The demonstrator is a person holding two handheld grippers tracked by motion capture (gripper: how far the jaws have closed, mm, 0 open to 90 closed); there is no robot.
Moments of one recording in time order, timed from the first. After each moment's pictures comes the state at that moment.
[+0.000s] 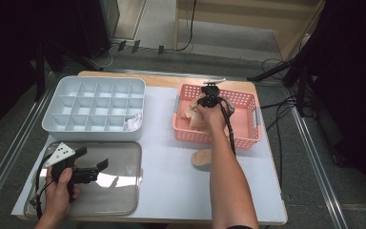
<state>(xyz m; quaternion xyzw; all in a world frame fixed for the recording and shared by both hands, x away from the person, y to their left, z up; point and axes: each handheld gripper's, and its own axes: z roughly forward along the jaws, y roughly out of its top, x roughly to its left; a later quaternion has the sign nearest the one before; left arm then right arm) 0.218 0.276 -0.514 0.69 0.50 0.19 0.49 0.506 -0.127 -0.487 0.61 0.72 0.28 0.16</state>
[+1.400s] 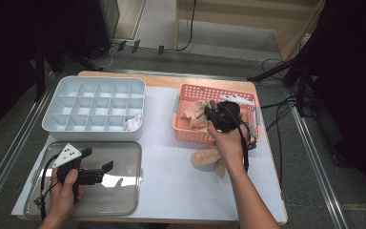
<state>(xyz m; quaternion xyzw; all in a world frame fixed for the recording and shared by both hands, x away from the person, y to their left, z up) 0.217 0.261 -0.514 0.70 0.49 0.19 0.48 0.352 -0.151 -0.402 0.54 0.69 0.43 0.20</state>
